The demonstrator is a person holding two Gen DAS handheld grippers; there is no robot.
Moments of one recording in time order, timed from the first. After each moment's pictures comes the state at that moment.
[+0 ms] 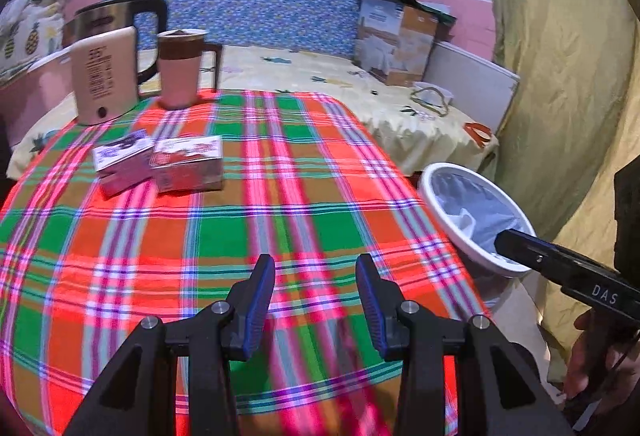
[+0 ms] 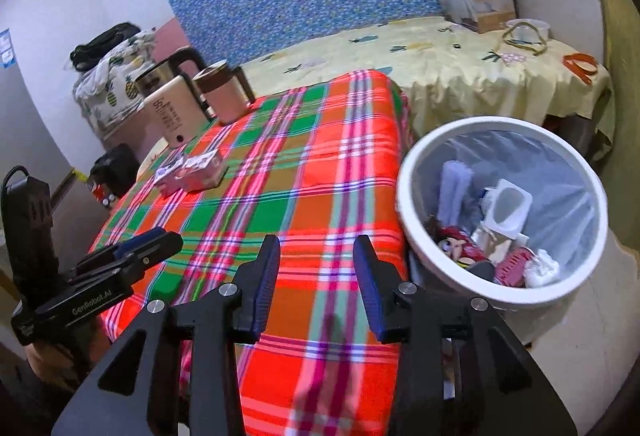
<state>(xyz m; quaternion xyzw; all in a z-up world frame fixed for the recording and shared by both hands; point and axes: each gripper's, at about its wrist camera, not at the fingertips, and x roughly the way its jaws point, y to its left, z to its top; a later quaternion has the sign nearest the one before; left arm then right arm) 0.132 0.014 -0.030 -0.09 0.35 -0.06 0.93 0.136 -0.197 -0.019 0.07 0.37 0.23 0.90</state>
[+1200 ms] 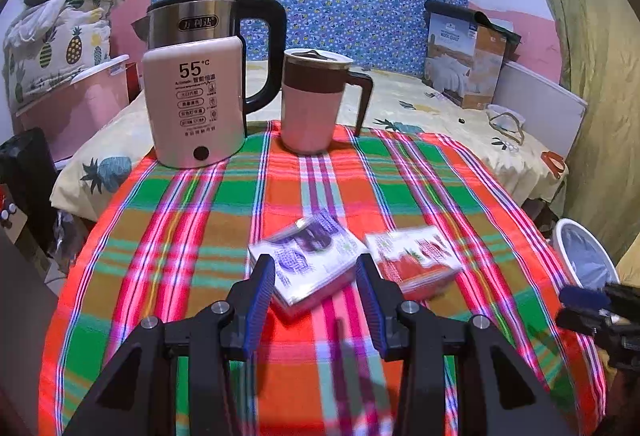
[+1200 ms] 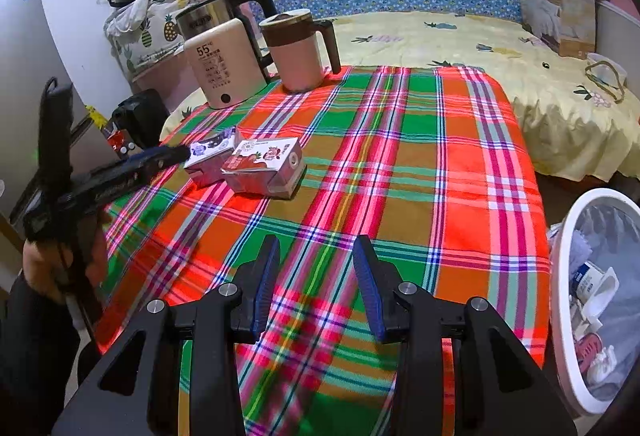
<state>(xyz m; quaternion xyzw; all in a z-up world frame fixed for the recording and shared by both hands) 0.231 0.186 -0.030 -0.07 0.34 0.03 0.94 0.188 -0.076 -0.023 -0.01 0.40 0.30 0.87</state>
